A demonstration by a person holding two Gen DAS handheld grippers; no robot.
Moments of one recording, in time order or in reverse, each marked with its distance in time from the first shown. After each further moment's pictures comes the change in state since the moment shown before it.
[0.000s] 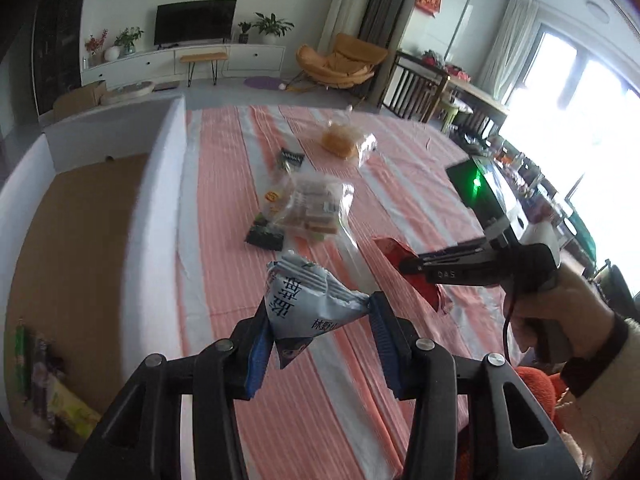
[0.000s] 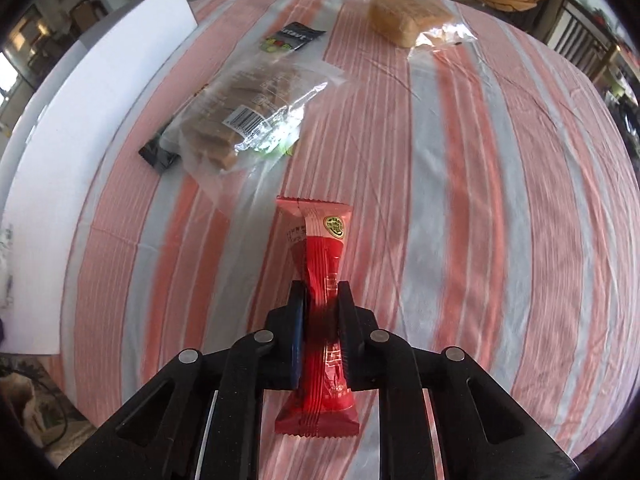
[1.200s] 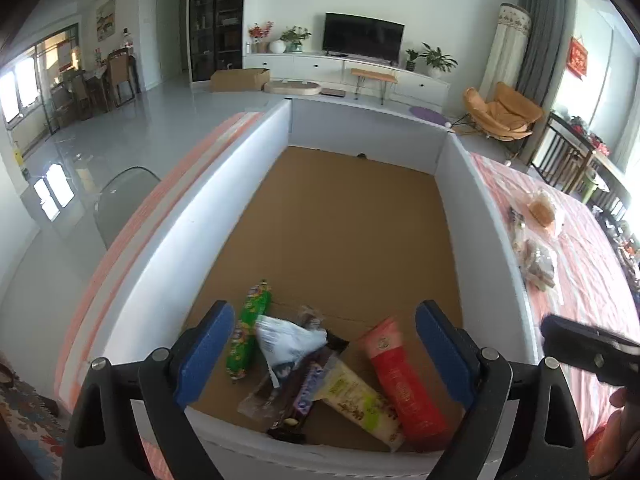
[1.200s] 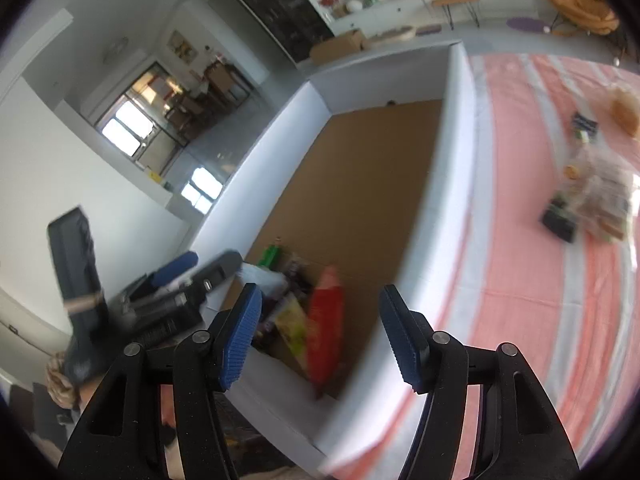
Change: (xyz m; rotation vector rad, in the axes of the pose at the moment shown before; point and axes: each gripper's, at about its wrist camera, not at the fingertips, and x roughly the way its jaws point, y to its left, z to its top) left arm -0.088 0.195 -0.044 -0.295 -0.098 0.453; right arm -0.045 0.247 -0.012 -0.071 -0.270 0.539
